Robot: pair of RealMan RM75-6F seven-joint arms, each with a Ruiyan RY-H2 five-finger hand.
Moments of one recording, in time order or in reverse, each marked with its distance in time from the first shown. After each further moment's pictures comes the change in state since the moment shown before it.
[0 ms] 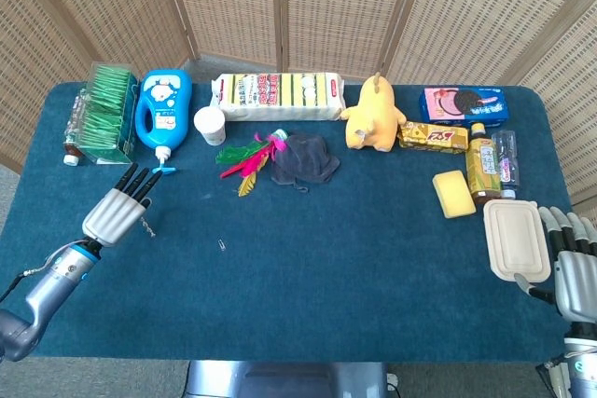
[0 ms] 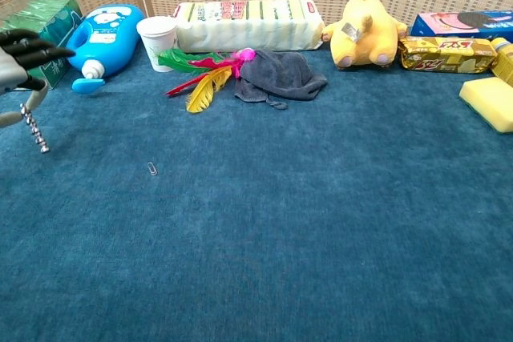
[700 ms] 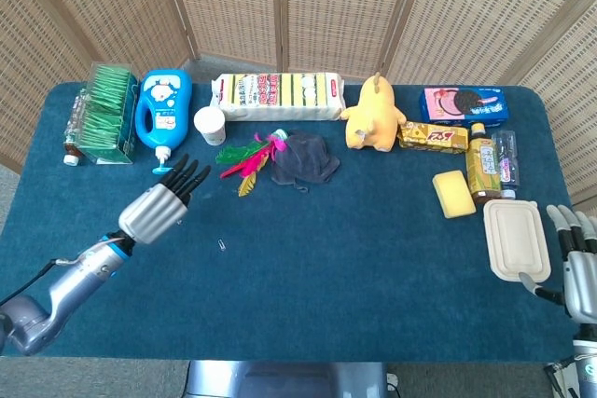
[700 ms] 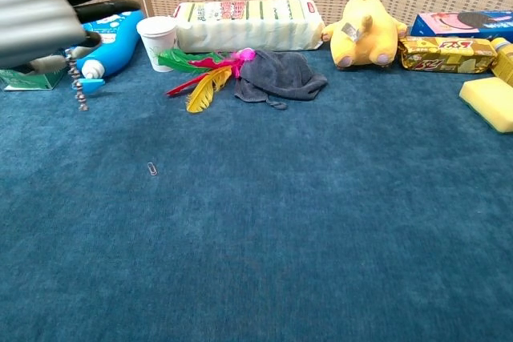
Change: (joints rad) left arm -0.117 0.182 -0.090 -0.477 0.023 -0.093 0.608; right arm -0.011 0.034 0.000 -0.012 -0.020 0.008 0.069
